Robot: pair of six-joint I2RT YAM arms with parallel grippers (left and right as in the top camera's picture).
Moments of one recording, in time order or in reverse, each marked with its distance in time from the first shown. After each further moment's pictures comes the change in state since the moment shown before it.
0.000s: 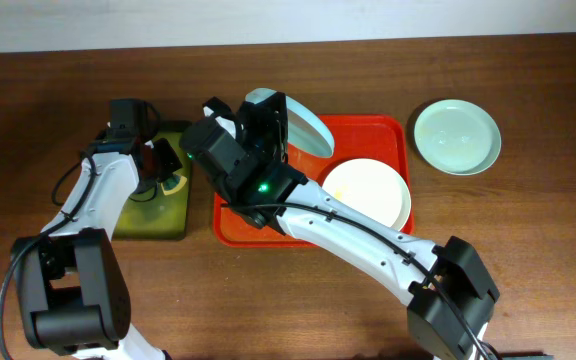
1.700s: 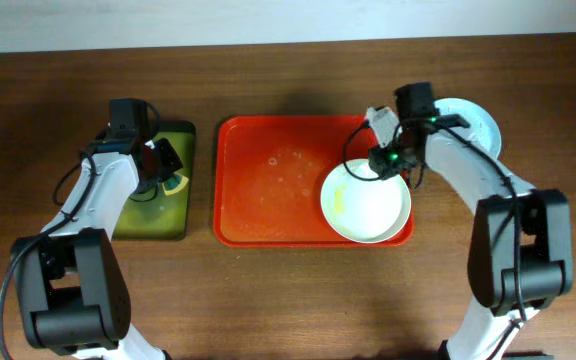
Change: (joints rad) left arm 0.000 0.000 0.000 0.000 0.019 -0.003; right arm -0.783 -0.010 -0.347 -0.327 -1.353 0.728
